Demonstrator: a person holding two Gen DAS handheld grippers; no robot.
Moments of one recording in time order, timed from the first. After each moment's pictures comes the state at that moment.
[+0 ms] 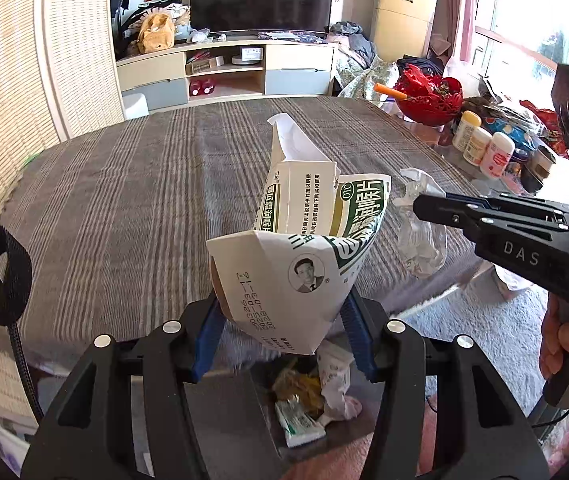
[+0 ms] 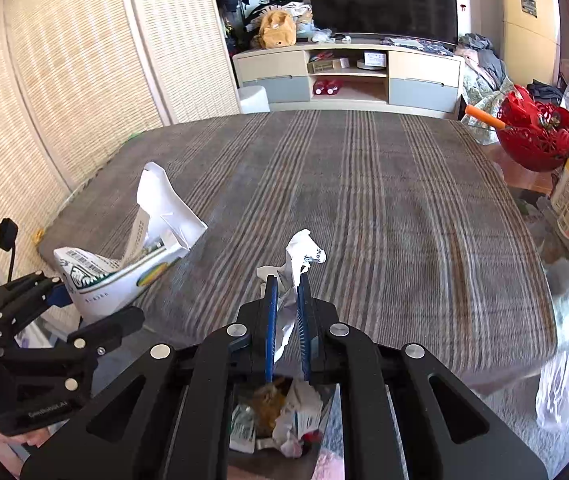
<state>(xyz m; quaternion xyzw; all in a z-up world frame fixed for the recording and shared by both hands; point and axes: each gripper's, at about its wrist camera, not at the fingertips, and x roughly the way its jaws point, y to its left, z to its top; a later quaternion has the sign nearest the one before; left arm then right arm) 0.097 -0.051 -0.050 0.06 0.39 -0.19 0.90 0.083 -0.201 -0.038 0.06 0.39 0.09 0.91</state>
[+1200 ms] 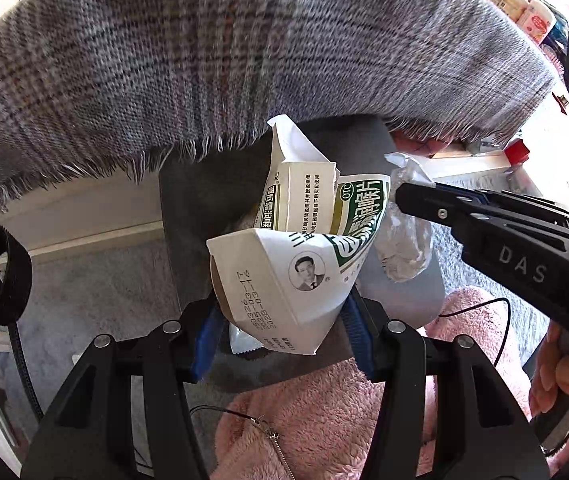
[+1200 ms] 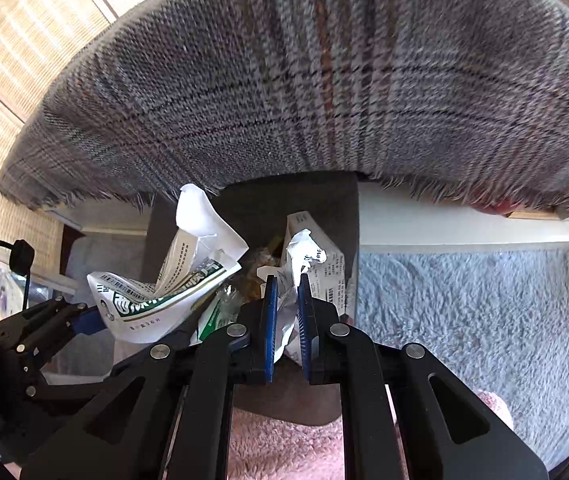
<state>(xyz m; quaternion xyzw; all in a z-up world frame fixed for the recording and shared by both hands) 0.065 -0.074 -0.262 0.06 0.58 -0.19 0.79 0.054 -0.191 -0.240 0.13 0.55 0.07 0.82</state>
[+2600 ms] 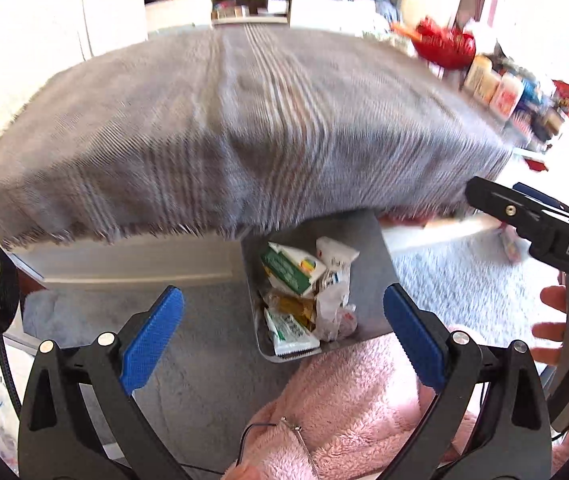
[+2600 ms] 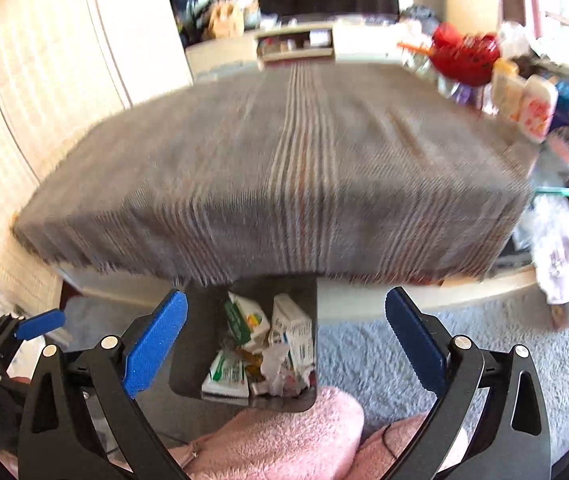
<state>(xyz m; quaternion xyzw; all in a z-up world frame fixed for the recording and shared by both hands) 0.003 -0.016 -0.128 0.04 0.45 -0.15 0.88 -0.024 -0.201 -0.094 0.09 0.37 -0.01 0.92</state>
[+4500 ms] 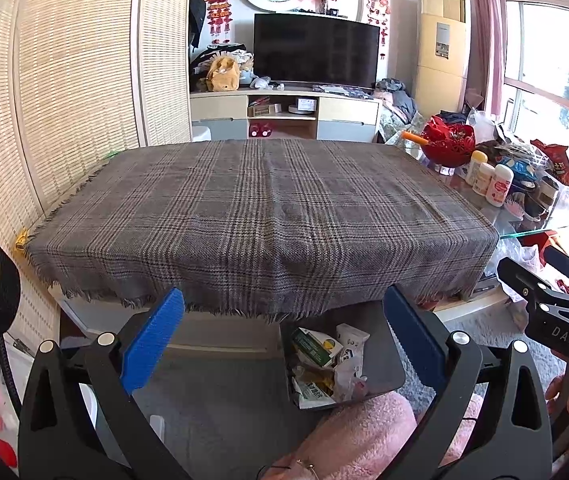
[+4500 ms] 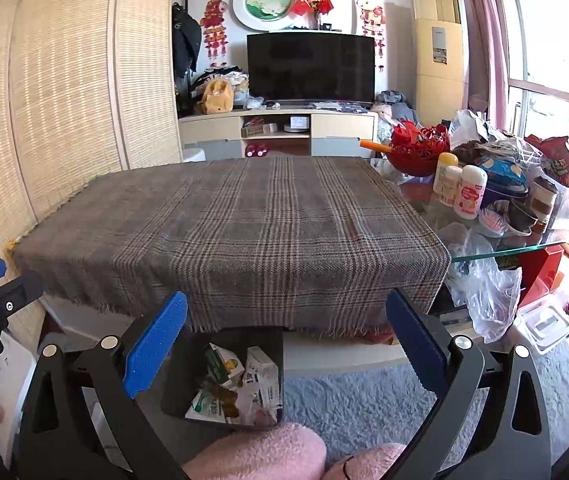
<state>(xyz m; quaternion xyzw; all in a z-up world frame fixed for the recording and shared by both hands) -0.048 0.022 -0.033 0.02 0.29 -0.10 0.95 -0.096 -0.187 -0.037 0.04 0.26 -0.06 0.96</state>
